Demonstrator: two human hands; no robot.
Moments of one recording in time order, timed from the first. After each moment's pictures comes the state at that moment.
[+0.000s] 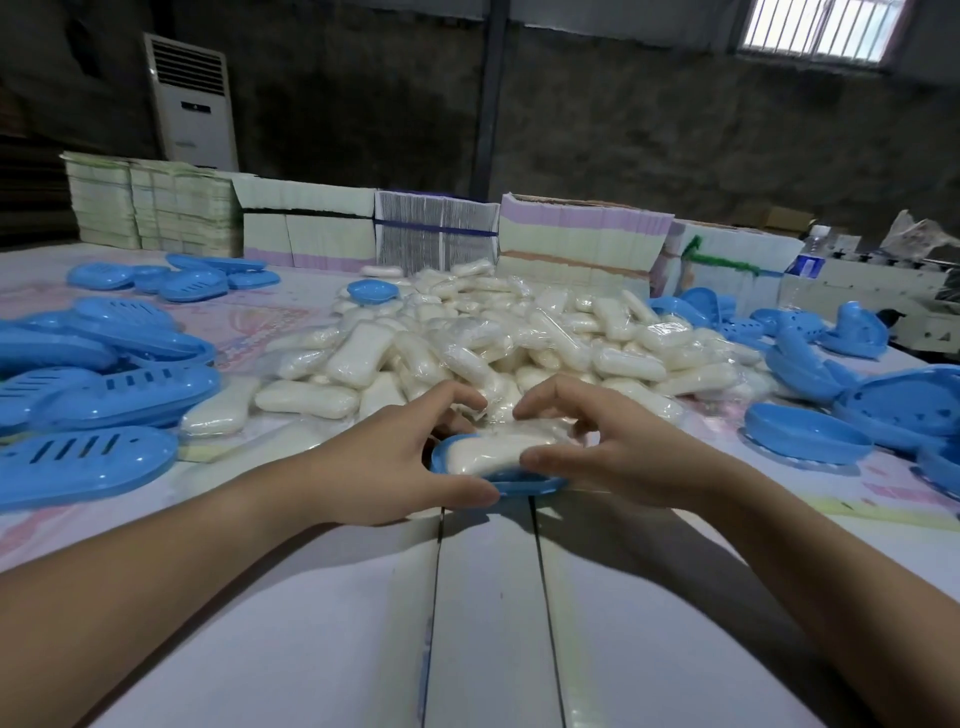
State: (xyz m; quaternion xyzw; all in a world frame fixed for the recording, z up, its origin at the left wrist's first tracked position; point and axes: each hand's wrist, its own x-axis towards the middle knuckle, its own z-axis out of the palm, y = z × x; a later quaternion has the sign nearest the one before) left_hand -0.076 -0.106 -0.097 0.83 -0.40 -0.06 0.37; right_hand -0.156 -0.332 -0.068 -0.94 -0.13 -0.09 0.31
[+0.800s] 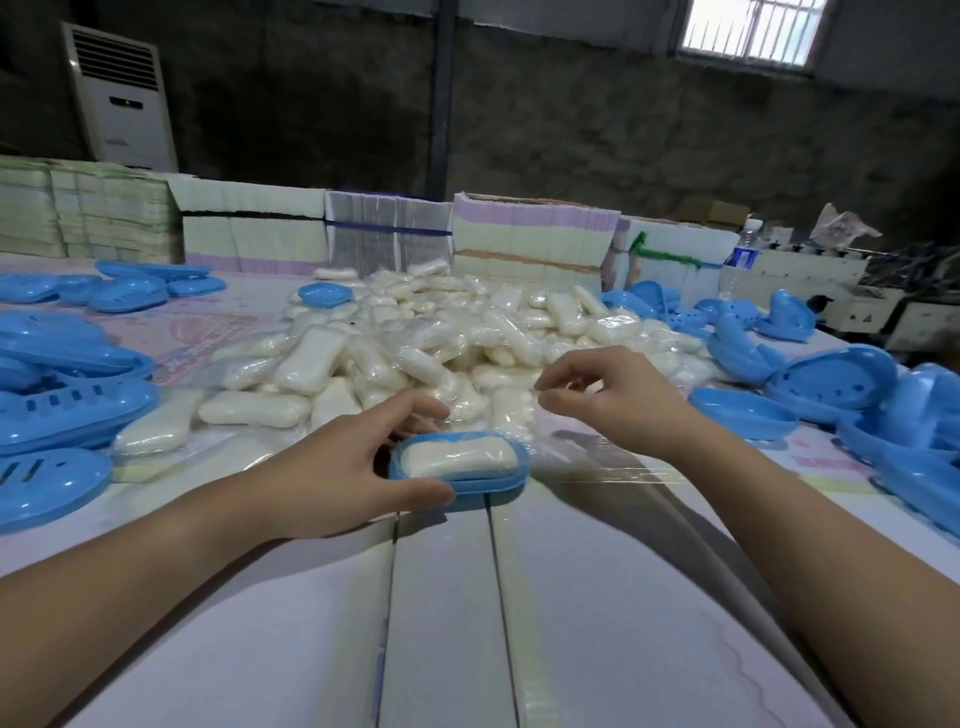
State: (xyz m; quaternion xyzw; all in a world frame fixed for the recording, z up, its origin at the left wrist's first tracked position) left_hand -0.072 -0.107 -0.104 0.83 -0.42 -0.04 0.36; right_hand -0.151 -0.372 -0.057 -0.94 -0.01 -0.20 0.29
